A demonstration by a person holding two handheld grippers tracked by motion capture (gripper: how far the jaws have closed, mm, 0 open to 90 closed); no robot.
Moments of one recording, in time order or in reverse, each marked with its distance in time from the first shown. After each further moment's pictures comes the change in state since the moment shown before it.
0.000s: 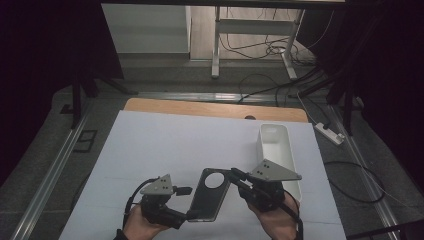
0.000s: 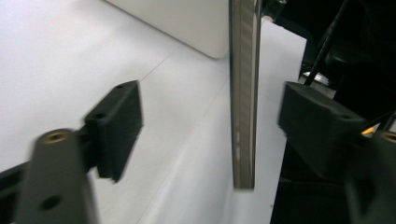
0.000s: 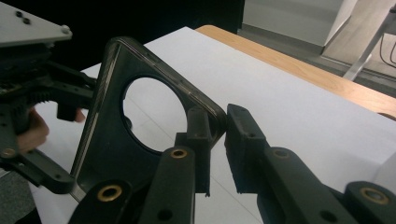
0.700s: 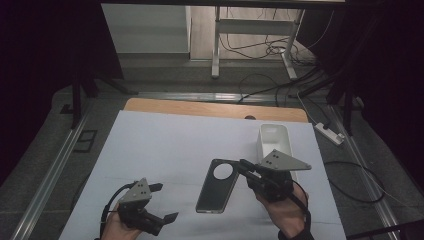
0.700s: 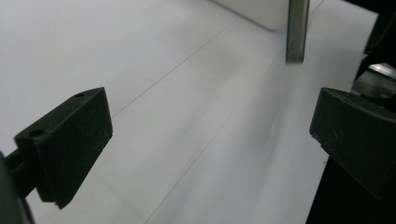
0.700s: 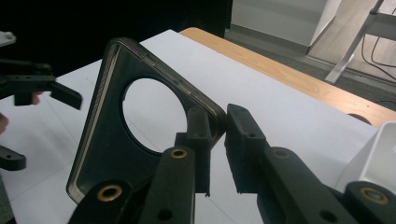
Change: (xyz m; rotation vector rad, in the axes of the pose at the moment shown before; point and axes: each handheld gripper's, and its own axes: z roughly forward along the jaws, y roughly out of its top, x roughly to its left) left arm 0.007 -0.035 -0.039 0.033 0.227 -0.009; right arm -0.020 0.013 -0.006 0.003 -0.036 0.011
